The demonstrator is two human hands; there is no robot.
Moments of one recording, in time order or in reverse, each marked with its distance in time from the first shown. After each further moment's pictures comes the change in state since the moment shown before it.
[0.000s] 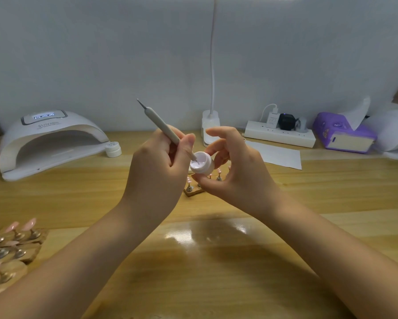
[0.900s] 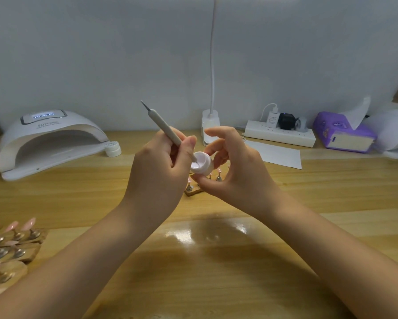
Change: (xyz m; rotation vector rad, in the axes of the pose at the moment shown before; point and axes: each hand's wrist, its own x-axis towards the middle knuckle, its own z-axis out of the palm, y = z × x) left_hand -0.001 -0.003 0.002 0.023 -0.022 -0.003; right_hand 0.001 -0.001 0.001 -0.002 -0.005 -0.006
